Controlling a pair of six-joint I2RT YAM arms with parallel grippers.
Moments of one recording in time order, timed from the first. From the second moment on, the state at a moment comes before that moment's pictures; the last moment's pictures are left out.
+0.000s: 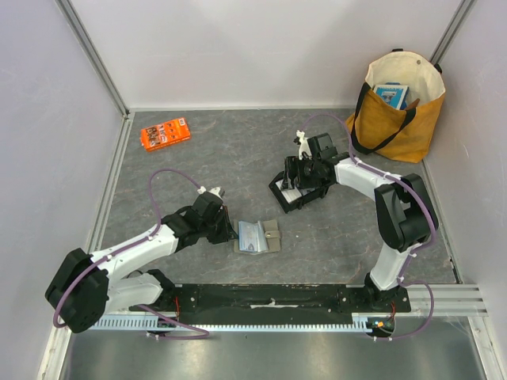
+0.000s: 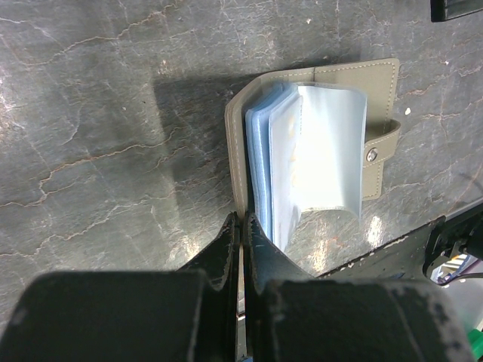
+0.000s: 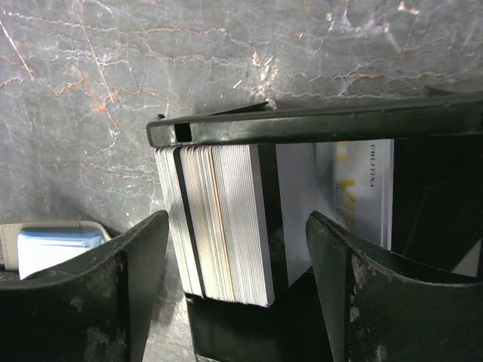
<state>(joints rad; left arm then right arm) -0.70 1.13 0.55 -0.32 0.08 -0.82 0.38 1.79 1.17 -0.32 -0.33 0.24</state>
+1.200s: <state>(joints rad) -0.70 1.15 0.55 -0.31 0.09 -0.82 0.38 1.76 1.17 -0.35 -0.35 0.24</state>
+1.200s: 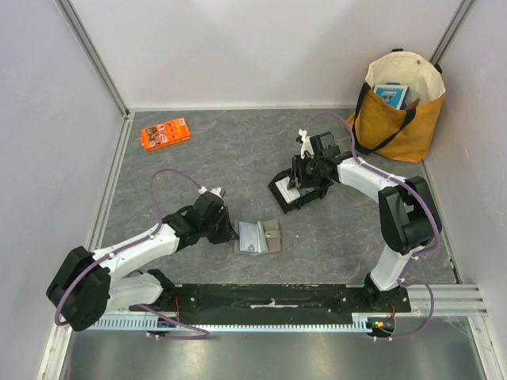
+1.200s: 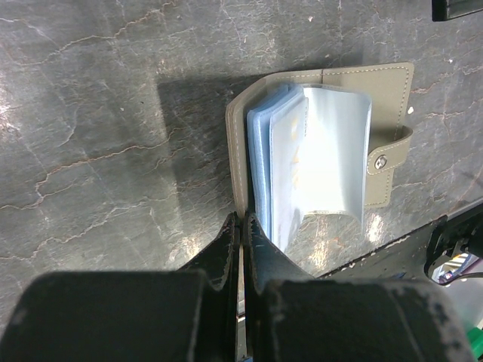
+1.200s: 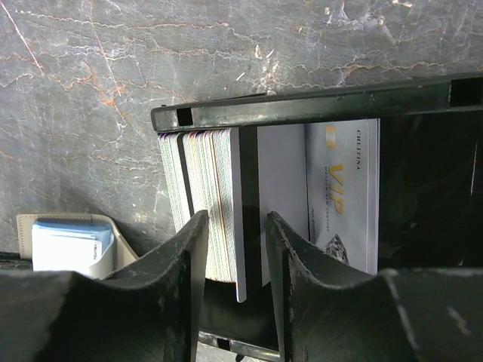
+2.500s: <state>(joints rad) -0.70 1.15 0.55 -0.31 0.09 -0.81 0.34 1.74 1.15 -0.31 -0.35 0.30</state>
